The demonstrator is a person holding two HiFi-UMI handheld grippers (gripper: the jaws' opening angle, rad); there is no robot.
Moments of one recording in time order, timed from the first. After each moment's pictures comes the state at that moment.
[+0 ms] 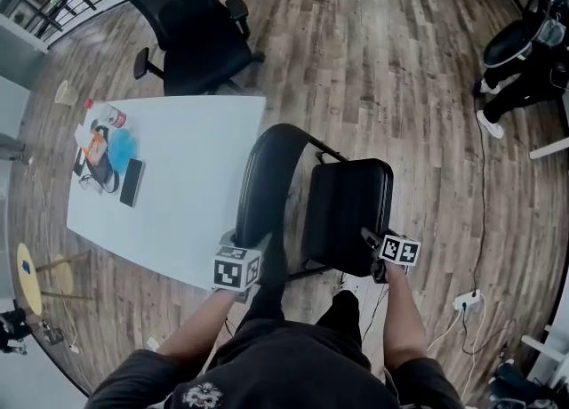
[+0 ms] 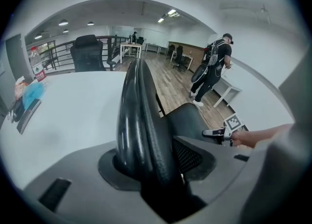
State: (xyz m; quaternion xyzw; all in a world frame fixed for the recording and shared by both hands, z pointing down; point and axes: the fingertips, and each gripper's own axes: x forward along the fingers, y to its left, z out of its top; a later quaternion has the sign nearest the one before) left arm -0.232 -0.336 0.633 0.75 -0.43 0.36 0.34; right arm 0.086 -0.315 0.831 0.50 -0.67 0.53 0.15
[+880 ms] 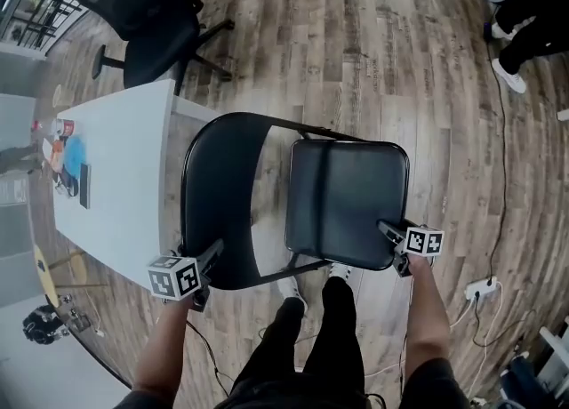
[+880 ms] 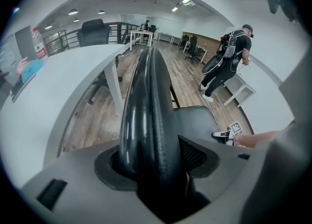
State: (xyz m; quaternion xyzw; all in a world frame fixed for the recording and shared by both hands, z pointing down) left arm -0.124 -0.326 0.749 0.69 -0.47 0.38 0.40; right arm 0.307 -0.287 1.016 0.40 -0.68 0.61 0.12
